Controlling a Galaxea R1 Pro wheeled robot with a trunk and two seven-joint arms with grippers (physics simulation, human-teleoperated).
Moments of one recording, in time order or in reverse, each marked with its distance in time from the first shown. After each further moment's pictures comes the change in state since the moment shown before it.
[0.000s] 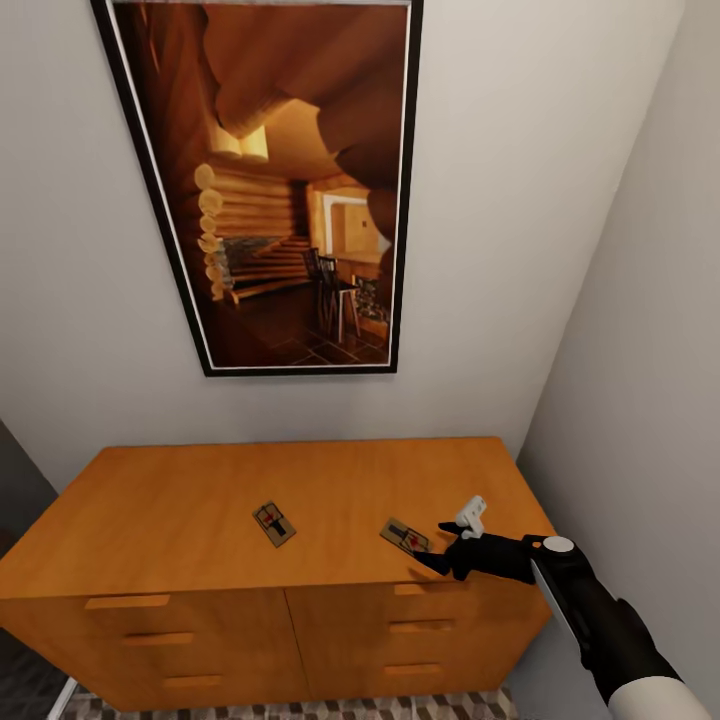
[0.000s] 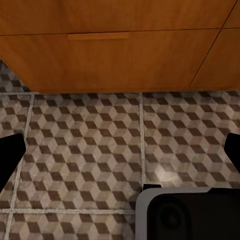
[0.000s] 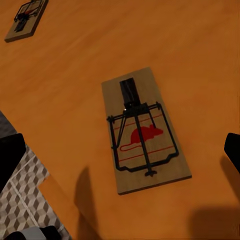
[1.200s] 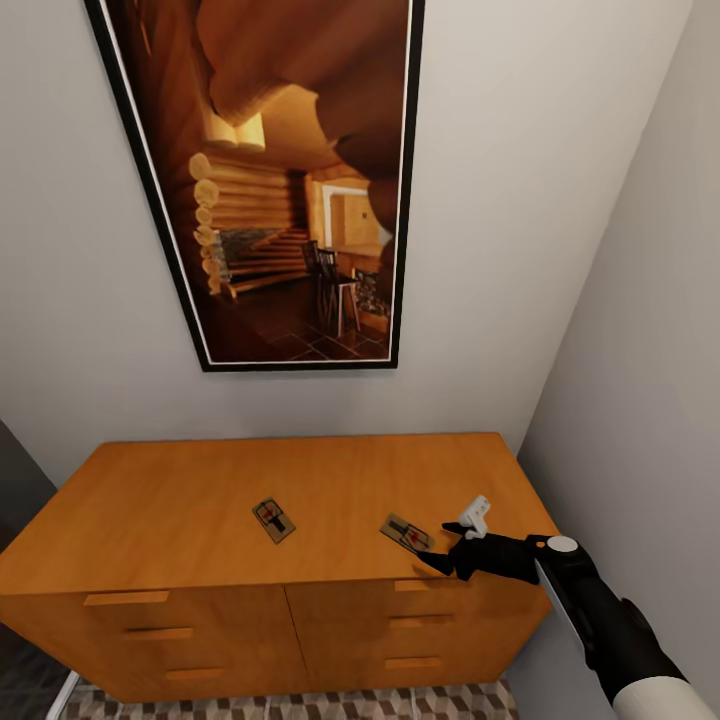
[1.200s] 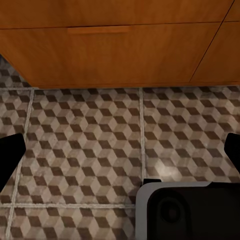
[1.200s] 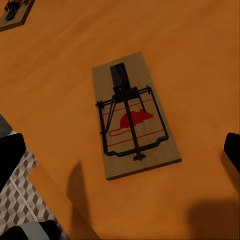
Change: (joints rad) left arm 0.000 0.000 0.000 0.000 0.000 0.000 0.000; right arm 0.000 -0.013 -0.001 0.000 0.002 0.000 0.000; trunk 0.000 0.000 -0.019
